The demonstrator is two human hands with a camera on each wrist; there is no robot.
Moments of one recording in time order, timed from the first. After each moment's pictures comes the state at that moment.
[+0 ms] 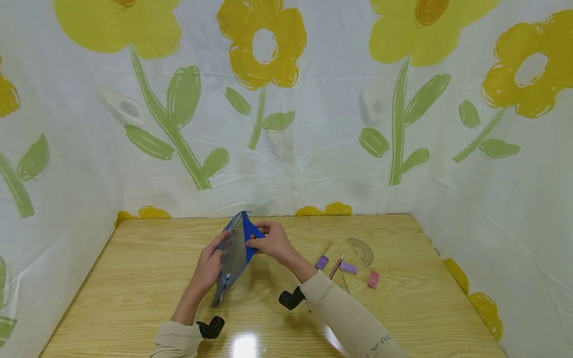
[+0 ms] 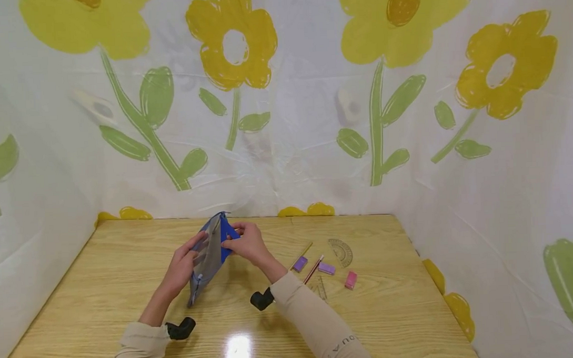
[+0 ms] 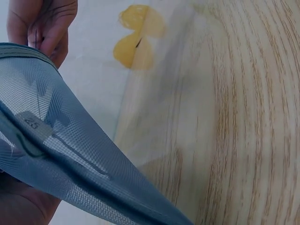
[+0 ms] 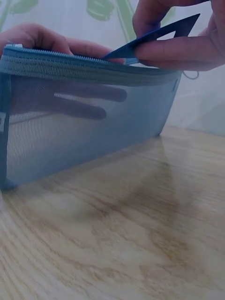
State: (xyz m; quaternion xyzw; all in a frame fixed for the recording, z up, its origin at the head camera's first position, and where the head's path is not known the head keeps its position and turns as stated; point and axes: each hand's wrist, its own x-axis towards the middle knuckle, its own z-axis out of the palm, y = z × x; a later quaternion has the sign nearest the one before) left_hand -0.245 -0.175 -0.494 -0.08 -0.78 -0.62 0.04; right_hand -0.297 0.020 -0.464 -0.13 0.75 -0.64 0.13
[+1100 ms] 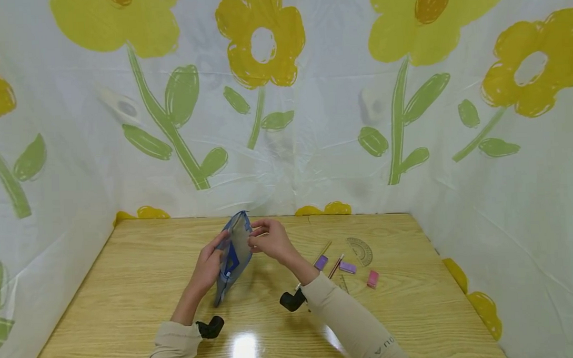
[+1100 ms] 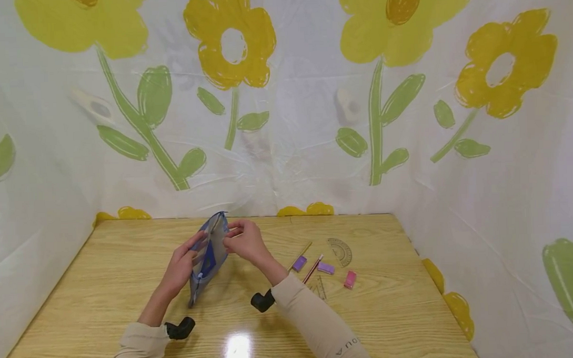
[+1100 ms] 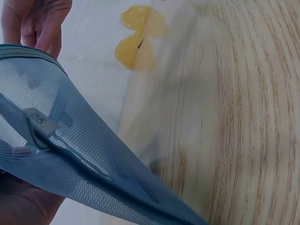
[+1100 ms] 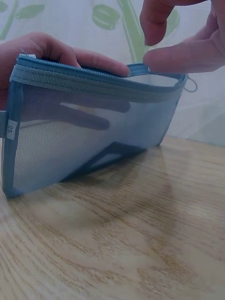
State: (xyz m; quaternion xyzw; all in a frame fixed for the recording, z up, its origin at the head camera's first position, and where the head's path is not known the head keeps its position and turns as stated) left_hand -0.246 -0.175 -0.494 -0.06 -0.78 -0.62 0.03; right_hand -0.290 0.022 -0.453 -0.14 0.74 -0.65 0.11
